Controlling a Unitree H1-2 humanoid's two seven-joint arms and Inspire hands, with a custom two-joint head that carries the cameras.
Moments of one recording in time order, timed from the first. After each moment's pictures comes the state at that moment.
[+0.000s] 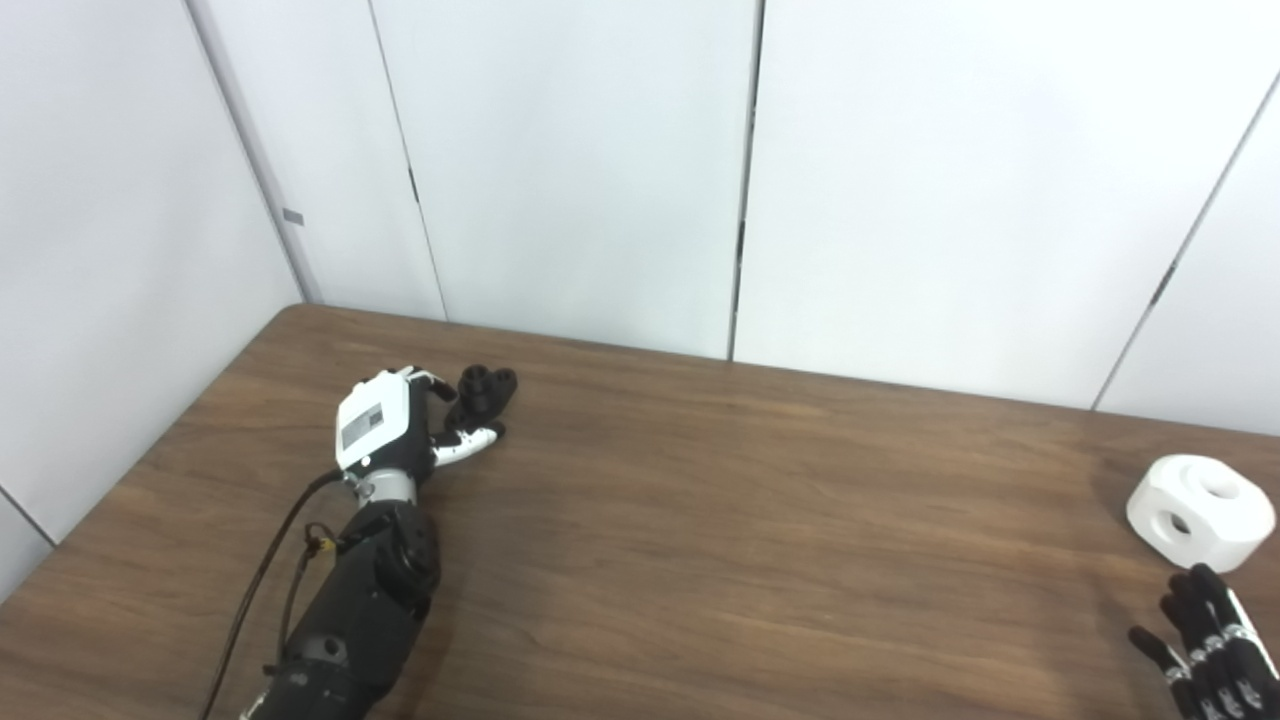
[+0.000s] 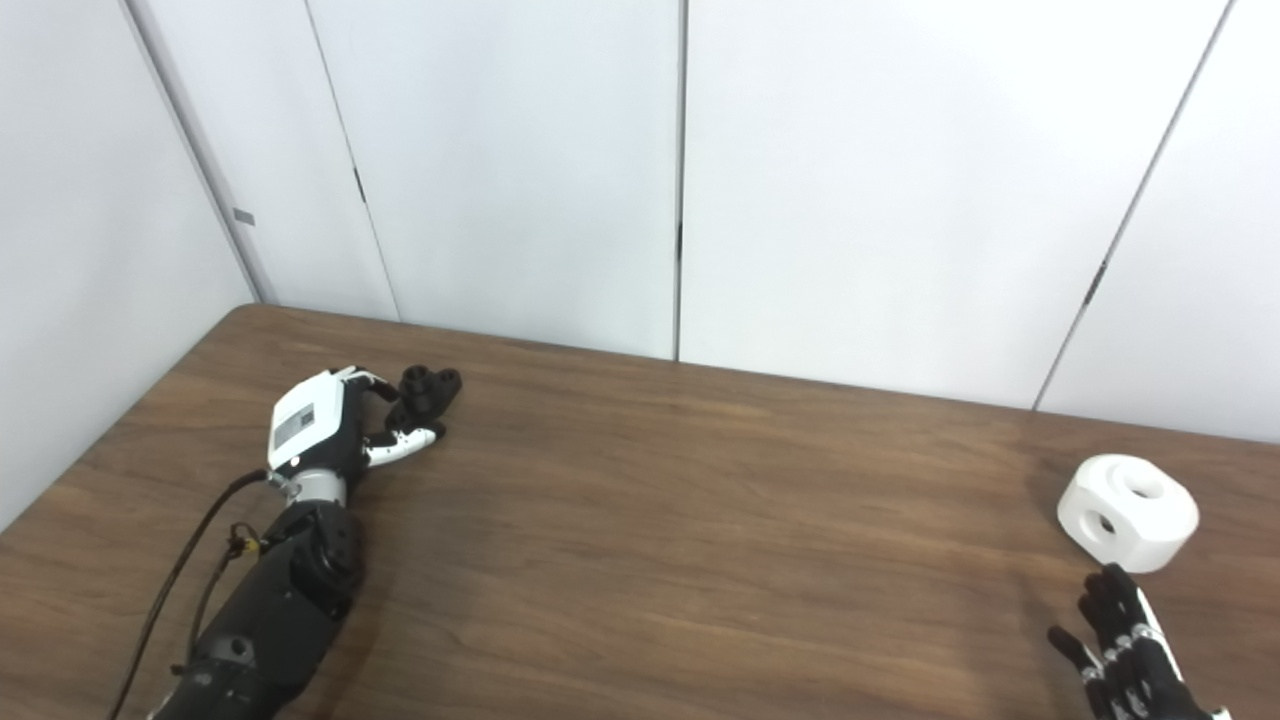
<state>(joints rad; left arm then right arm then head) -0.41 0.37 -0.03 0.50 0.65 0.29 0.36 0.16 -0.21 -0.16 -0.11 0.25 -0.17 0.23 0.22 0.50</state>
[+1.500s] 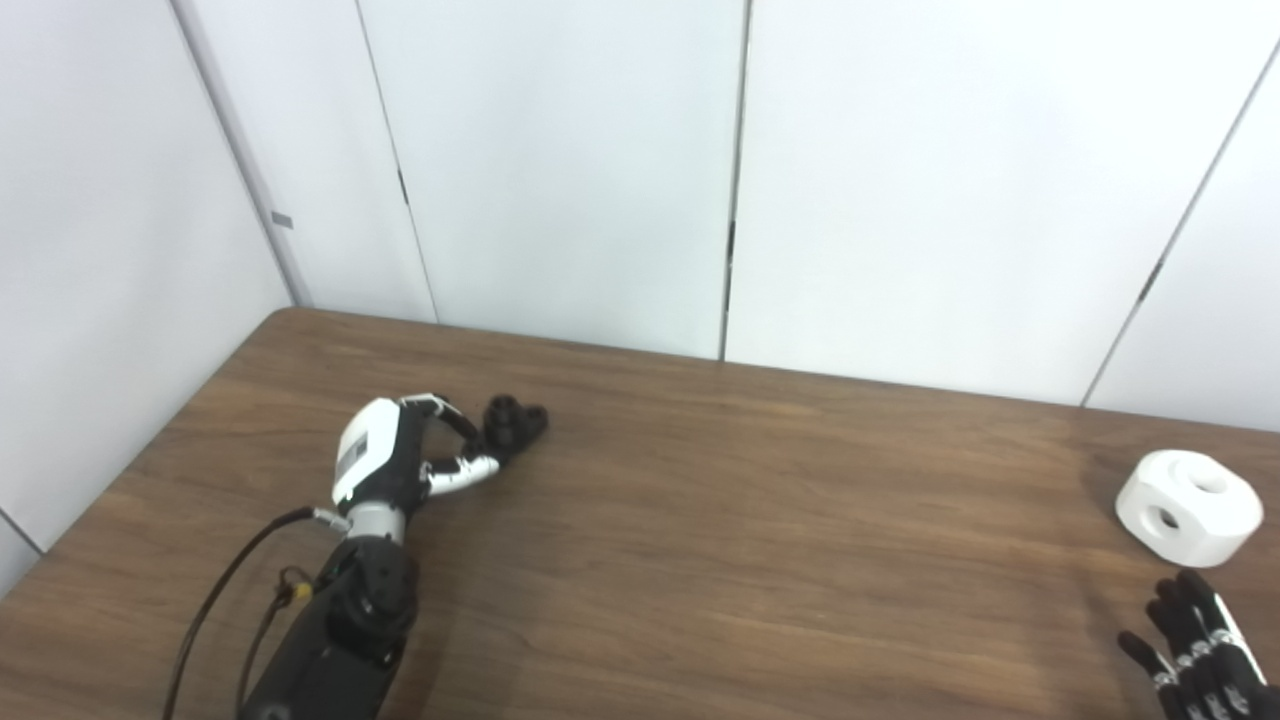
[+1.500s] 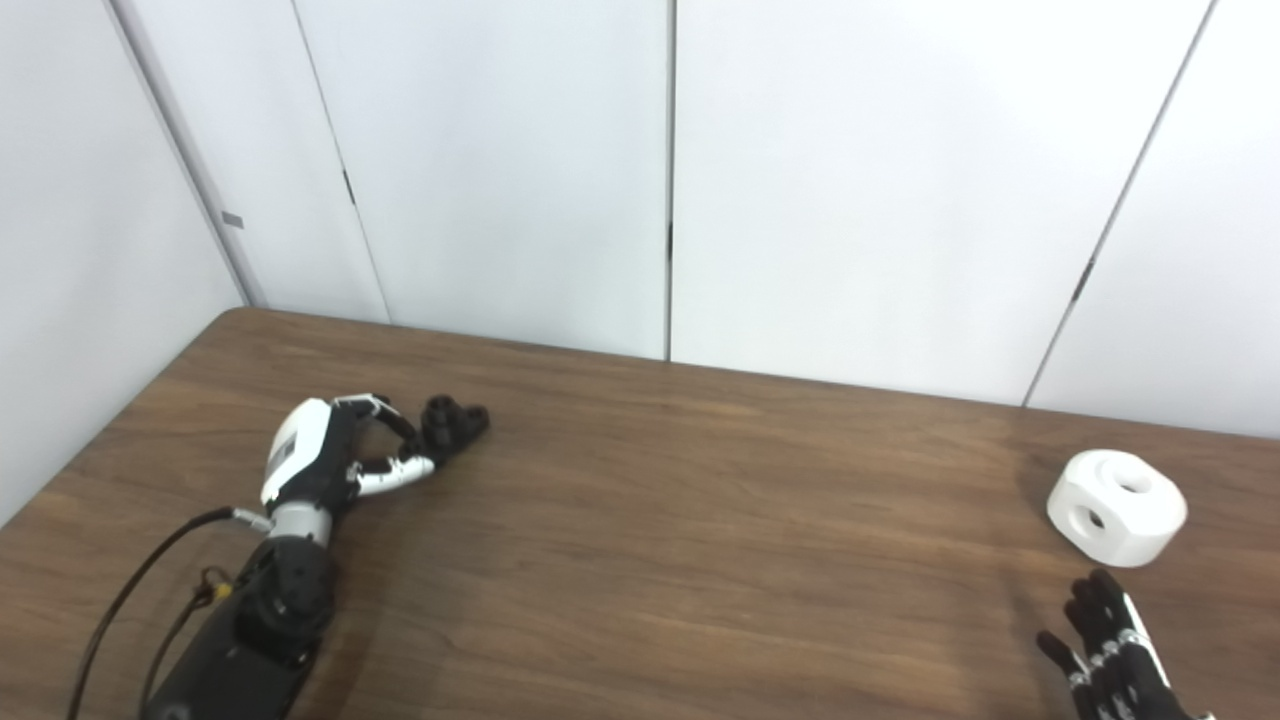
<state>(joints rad) -0.22 0.38 -0.01 0.11 0.43 0.31 0.15 0.19 -0.19 -0.16 -0.14 0.25 -0.15 0.22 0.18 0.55</state>
